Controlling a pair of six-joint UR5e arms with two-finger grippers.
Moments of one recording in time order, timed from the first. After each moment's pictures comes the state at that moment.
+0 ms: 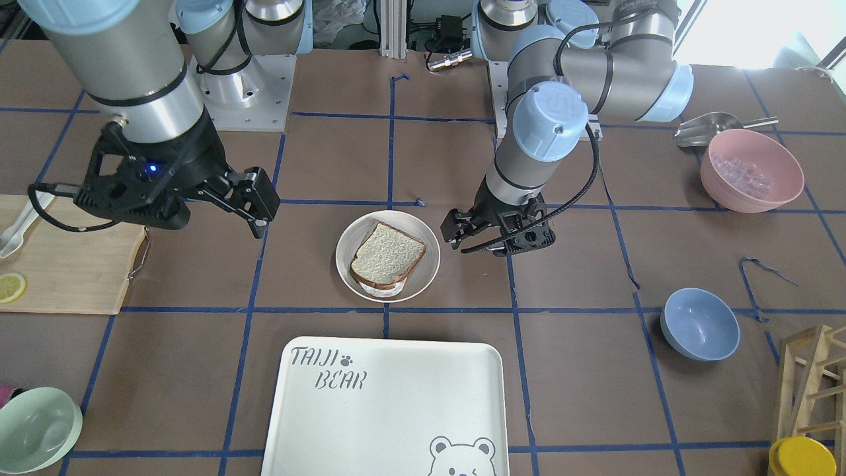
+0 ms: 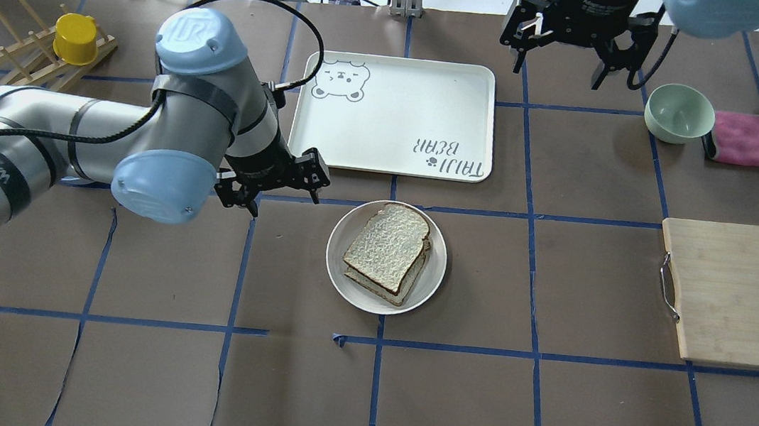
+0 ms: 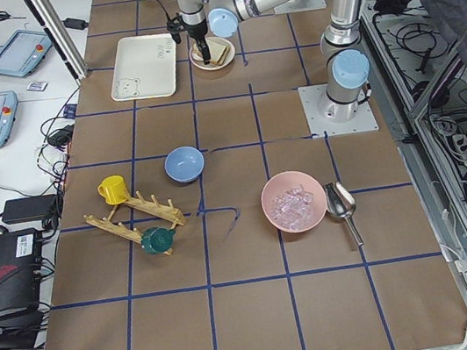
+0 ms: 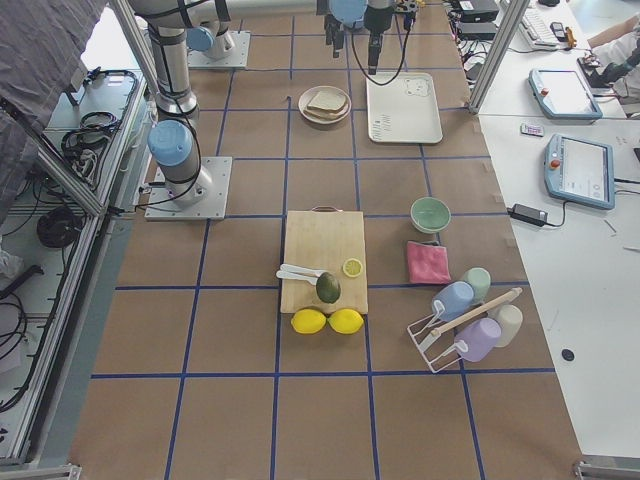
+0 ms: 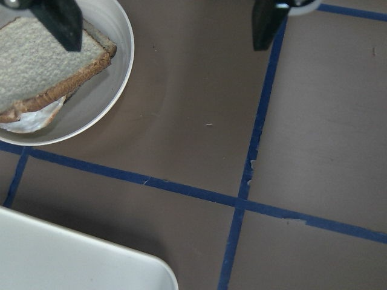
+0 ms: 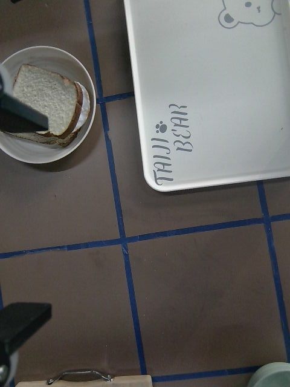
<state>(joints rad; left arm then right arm) -1.72 -1.76 -1.93 -1.08 1.47 -0.43 1.65 -1.39 1.33 -1.57 -1.56 0.20</state>
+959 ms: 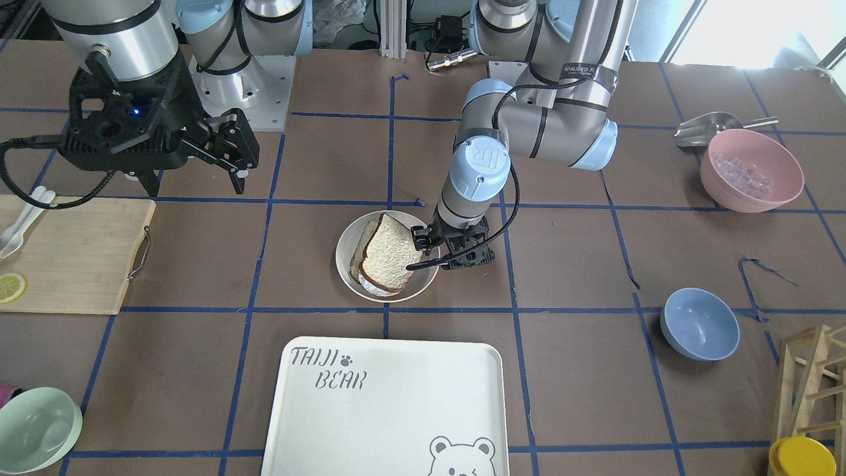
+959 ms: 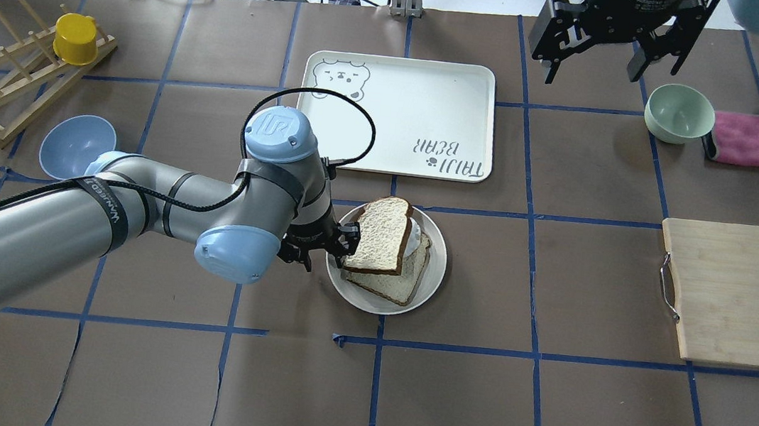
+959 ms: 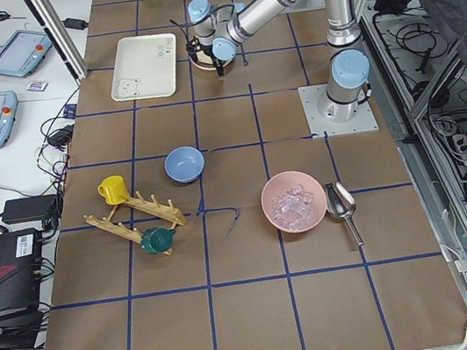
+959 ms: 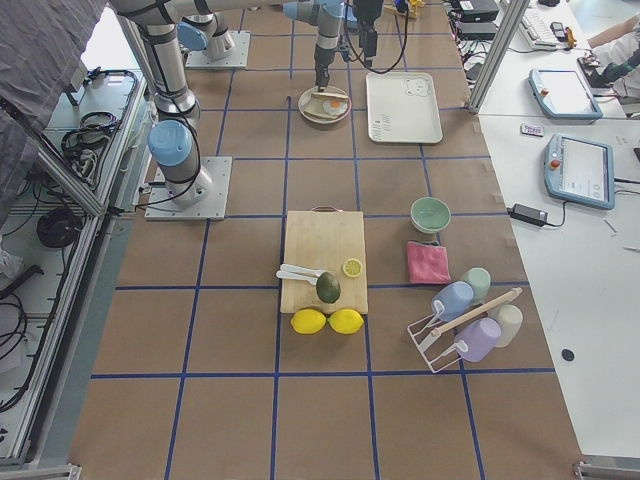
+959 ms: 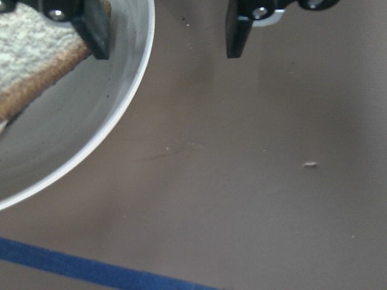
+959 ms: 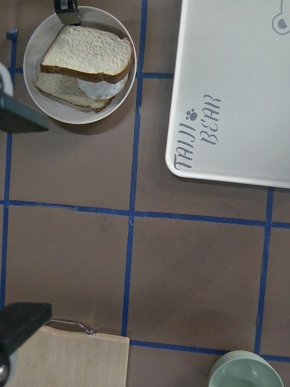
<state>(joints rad) -1.82 -1.90 -2.02 -0.91 1.47 -0.42 1.64 -1.45 1.35 -1.54 -1.61 -0.01</state>
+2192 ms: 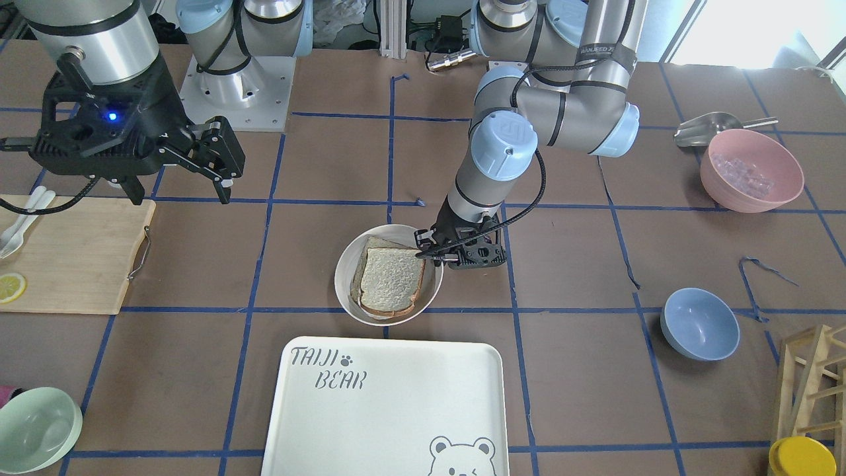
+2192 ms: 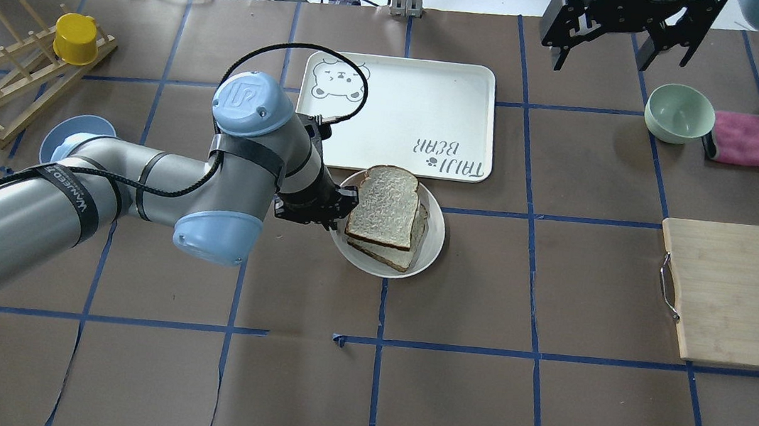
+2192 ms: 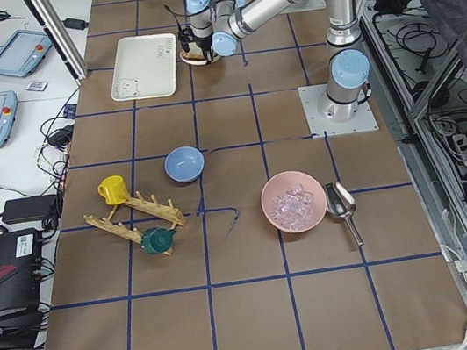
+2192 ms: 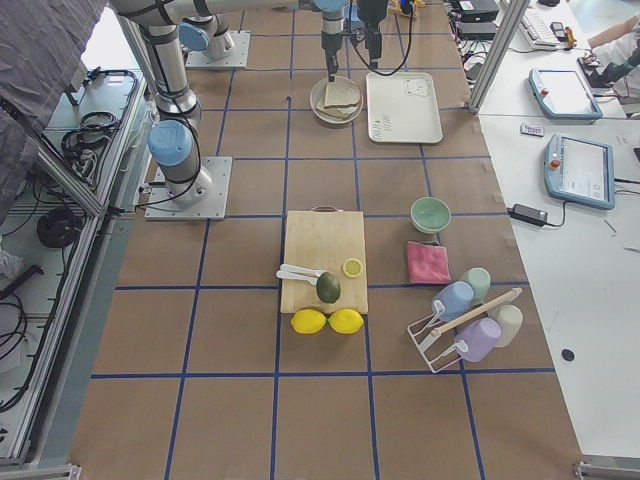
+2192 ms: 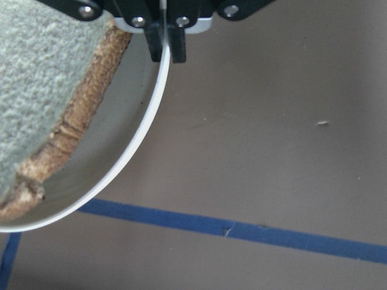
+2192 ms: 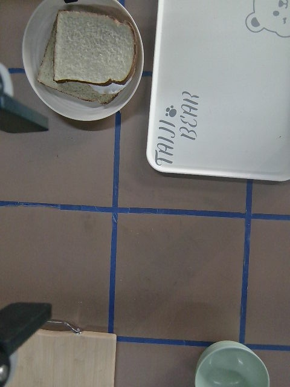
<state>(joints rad) -1.77 -1.84 -1.97 -0.83 1.39 -0.40 1.62 -1.45 1.35 -1.59 -1.60 -0.01</state>
